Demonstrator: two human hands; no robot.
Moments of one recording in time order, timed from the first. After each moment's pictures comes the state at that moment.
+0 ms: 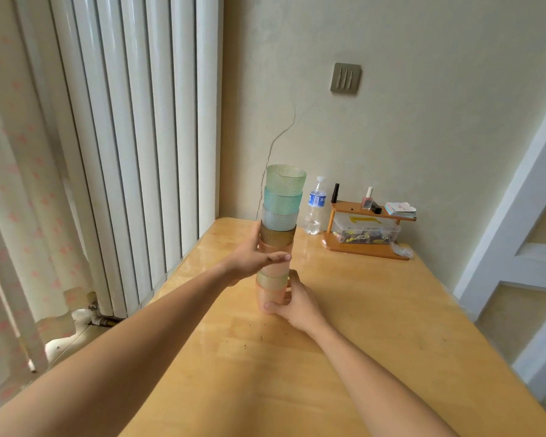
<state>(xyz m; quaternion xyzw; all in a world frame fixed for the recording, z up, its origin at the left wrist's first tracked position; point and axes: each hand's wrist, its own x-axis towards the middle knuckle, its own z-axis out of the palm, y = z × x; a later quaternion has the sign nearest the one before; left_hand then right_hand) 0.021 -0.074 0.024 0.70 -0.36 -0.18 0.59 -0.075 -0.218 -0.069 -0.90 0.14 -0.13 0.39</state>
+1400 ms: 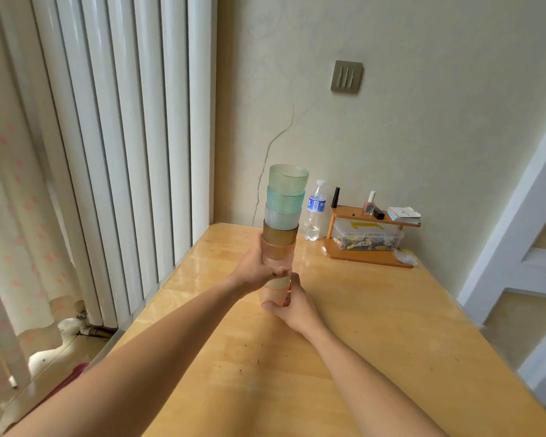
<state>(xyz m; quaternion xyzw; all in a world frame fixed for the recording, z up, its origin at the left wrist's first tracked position) 0.060 -0.116 -0.009 0.72 -0.33 -0.14 0.59 -0.027 -0.246 -0.087 -0.89 0.17 -0.16 0.40</state>
